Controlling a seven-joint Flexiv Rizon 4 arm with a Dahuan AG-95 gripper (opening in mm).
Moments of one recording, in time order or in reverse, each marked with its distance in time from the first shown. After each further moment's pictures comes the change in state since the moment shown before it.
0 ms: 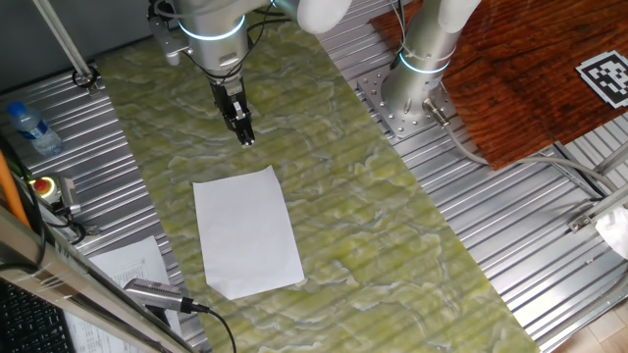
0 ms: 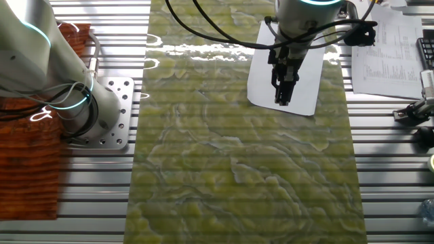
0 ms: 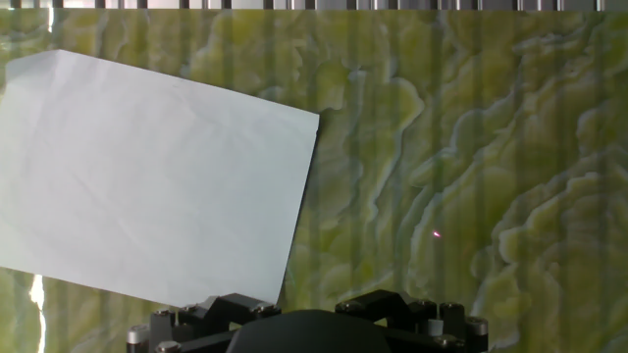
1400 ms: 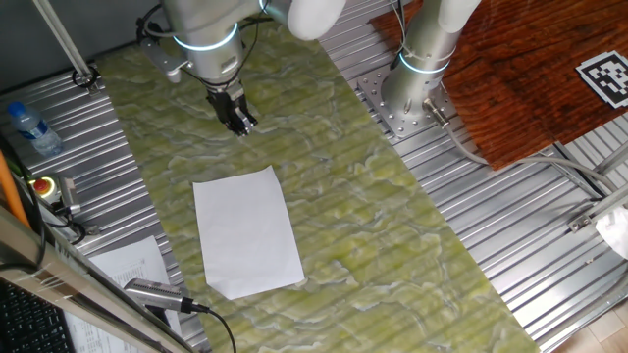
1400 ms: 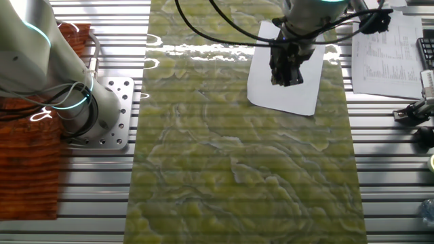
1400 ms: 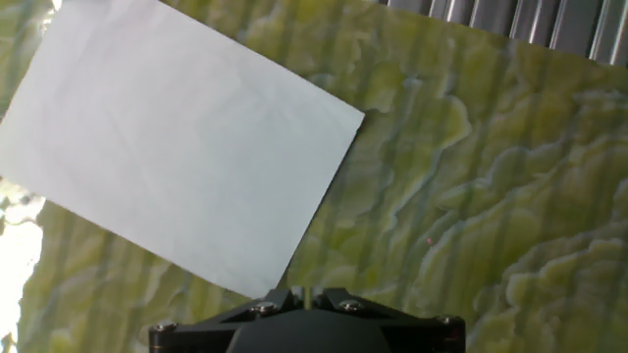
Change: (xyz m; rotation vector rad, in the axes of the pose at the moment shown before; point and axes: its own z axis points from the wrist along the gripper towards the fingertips) arm 0.000 0.019 0.008 -0.005 0.053 -0.234
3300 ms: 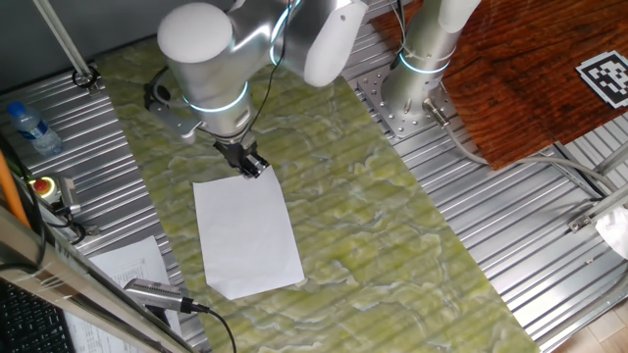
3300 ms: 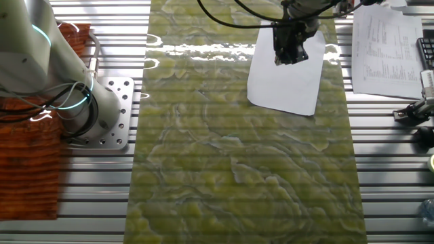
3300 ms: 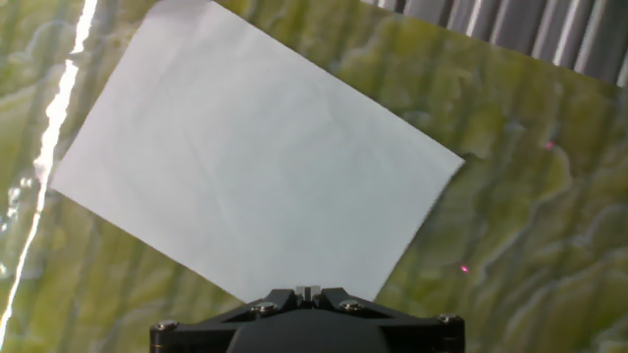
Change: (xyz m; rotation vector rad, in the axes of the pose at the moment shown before) arm -0.037 0.061 0.031 -0.001 0.017 -0.193
